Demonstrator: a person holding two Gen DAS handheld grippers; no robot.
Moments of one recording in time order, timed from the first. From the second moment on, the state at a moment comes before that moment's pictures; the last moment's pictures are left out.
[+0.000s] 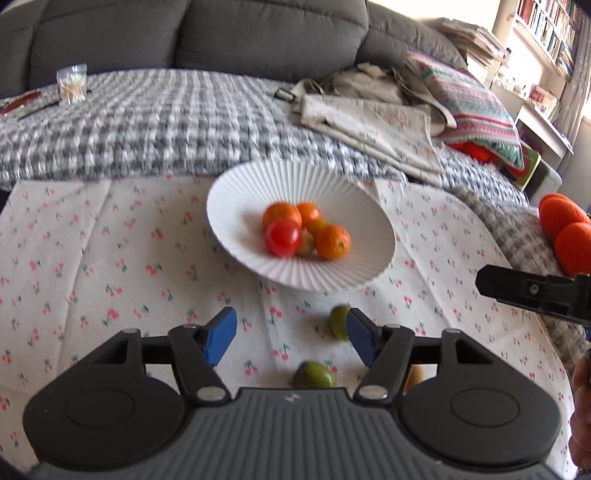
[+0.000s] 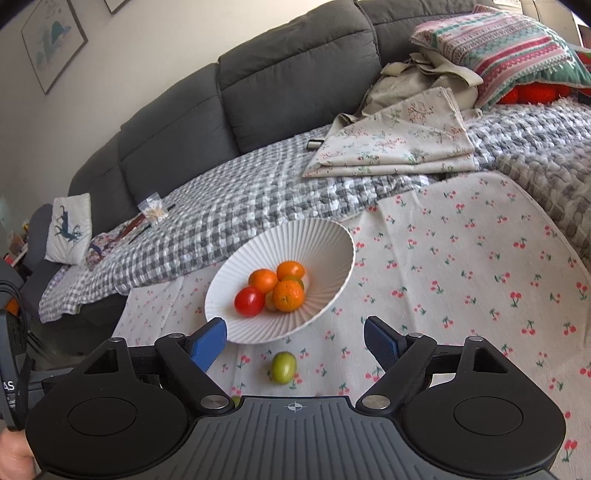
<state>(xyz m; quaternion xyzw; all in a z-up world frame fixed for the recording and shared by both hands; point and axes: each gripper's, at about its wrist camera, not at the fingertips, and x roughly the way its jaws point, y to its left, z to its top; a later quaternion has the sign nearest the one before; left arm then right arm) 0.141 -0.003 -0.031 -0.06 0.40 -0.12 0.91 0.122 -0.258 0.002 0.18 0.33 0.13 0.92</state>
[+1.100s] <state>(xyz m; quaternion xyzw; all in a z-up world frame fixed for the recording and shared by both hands) 0.139 -0.037 -0.077 -0.01 0.45 -0.17 0.88 0.131 -0.246 -0.035 0.14 0.39 0.12 0.90</state>
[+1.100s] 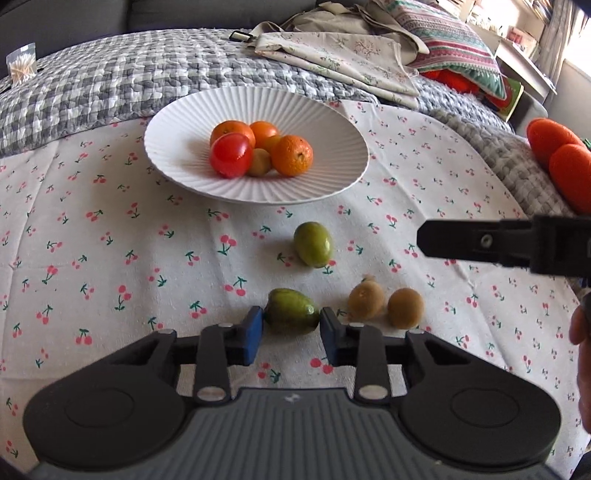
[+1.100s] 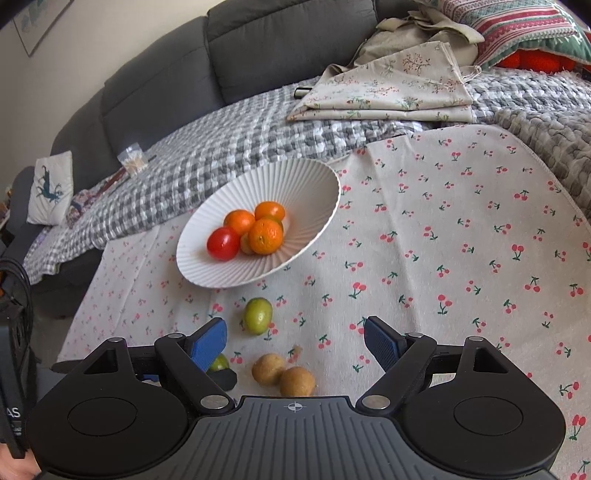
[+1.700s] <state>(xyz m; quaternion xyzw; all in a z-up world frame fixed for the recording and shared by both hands) 0.159 0.044 -0.037 -0.10 0.39 -0.06 0.91 0.169 -0.196 -0.067 0.10 0.39 0.17 0.90</state>
